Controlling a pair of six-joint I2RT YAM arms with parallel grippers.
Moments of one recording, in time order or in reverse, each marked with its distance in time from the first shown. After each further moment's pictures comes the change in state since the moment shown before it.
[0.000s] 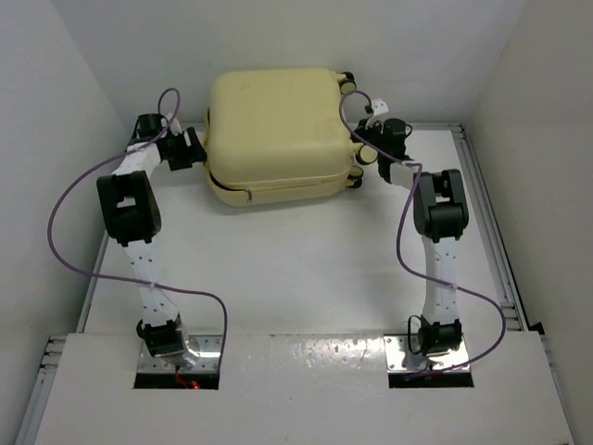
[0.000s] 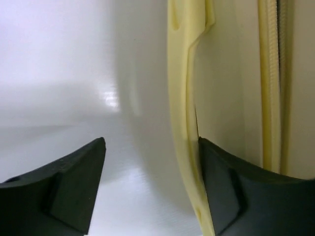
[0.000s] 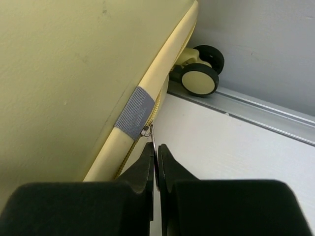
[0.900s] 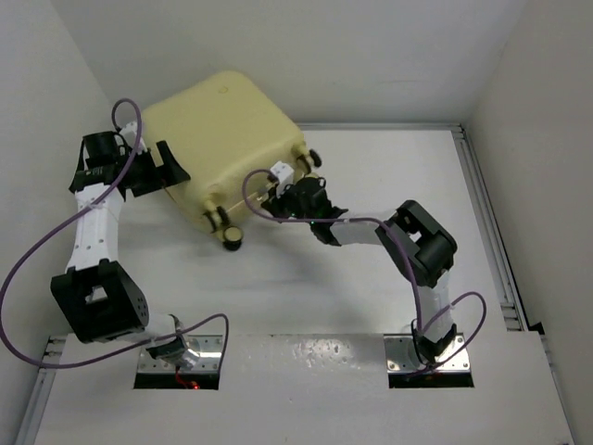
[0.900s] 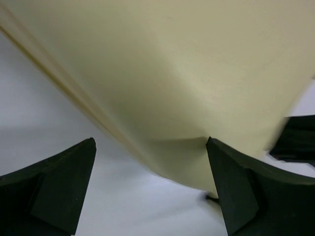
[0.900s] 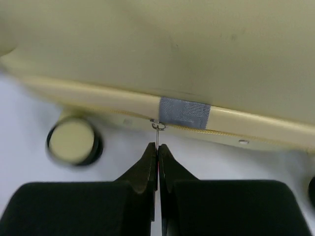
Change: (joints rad) left arm 0.111 -0.894 -0.604 -0.167 0.038 0.051; right arm 0.594 -0.374 -0.537 0.089 0.213 -0.004
